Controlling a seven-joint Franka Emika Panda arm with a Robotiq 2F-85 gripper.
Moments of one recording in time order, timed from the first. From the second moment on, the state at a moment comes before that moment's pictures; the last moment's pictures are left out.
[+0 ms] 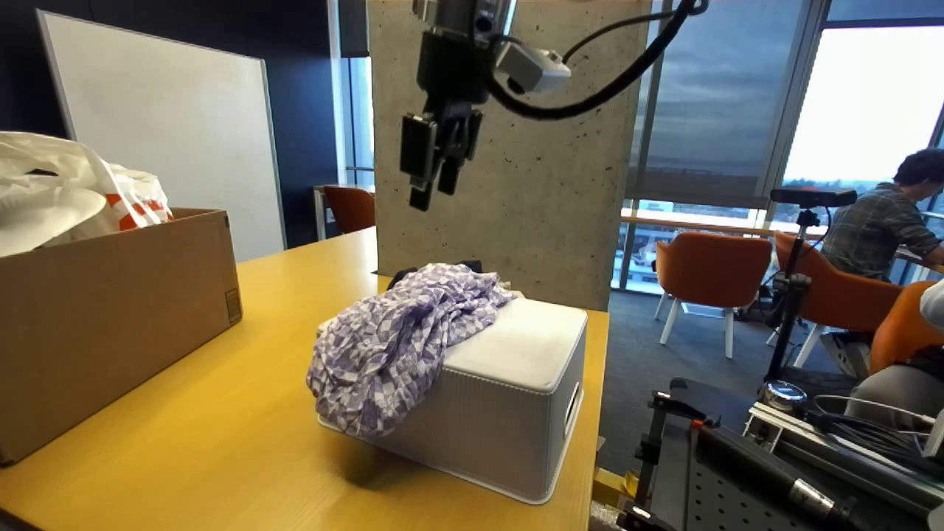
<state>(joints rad) 0.19 0.08 0.10 -1.94 -0.28 2.27 0.22</state>
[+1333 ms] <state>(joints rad) -0.06 0.20 -0.01 -2.09 0.04 2.40 -0.40</state>
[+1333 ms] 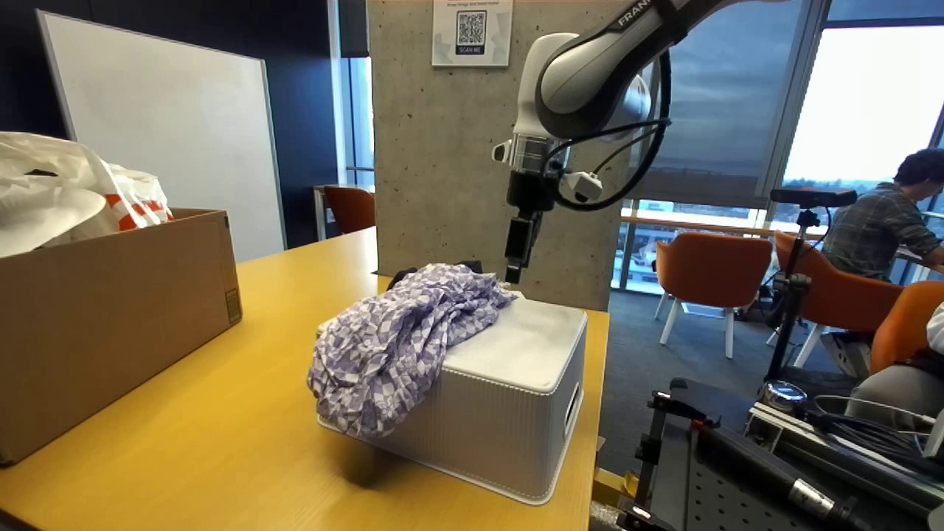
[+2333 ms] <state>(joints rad) -0.13 0.31 0.10 -2.10 0.27 2.69 -0.67</state>
